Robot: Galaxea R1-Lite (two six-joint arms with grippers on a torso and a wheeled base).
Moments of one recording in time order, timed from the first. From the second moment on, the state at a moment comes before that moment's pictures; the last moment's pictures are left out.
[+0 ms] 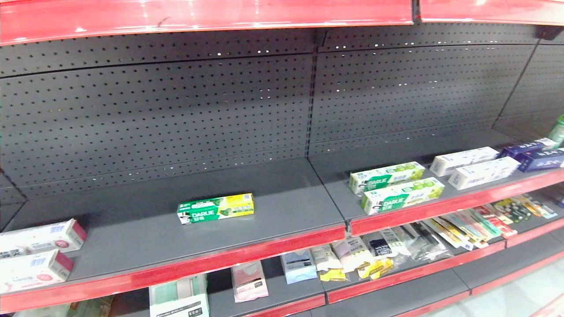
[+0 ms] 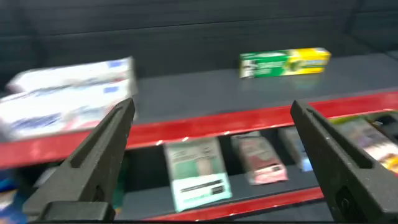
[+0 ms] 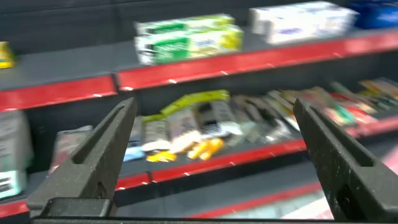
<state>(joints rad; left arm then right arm) 0.00 0.00 0.00 0.00 0.03 0.01 0.00 0.00 0.00 0.00 -0.03 0.00</state>
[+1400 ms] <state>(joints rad) 0.00 0.00 0.00 0.00 0.03 0.01 0.00 0.00 0.00 0.00 -0.03 -0.01</state>
